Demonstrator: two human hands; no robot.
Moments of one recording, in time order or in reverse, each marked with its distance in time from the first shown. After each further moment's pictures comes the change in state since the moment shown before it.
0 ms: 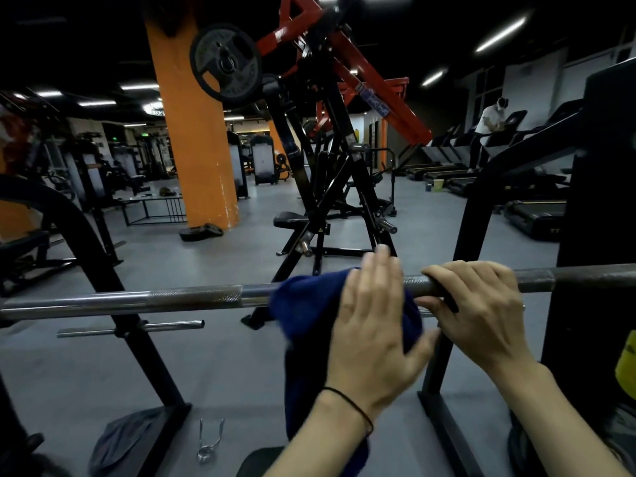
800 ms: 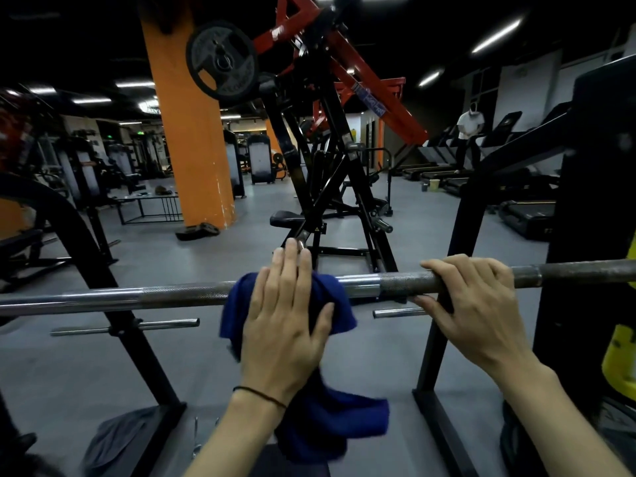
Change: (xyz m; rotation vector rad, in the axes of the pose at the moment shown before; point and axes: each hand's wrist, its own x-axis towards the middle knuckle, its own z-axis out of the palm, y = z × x) left_hand -0.027 -0.078 -0.023 0.134 0.038 -0.103; right_hand -0.005 -0.001 -0.015 -0.030 -0.154 0.085
